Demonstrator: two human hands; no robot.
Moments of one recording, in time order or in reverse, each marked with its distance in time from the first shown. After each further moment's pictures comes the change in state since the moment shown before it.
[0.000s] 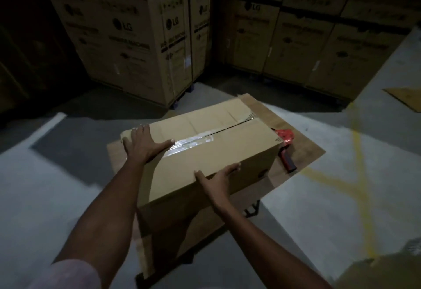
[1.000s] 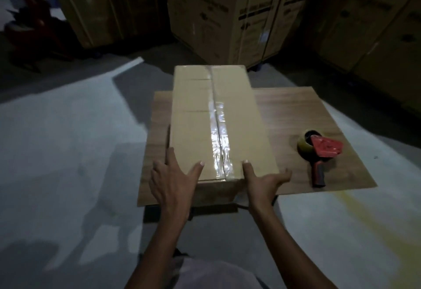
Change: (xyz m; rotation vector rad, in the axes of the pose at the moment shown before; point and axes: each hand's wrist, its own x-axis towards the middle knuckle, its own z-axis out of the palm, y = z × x) left_hand -0.259 0.104 0.062 -0.205 0.329 -0.574; right_hand 0.013 0.049 -0.108 0.148 0.101 -0.012
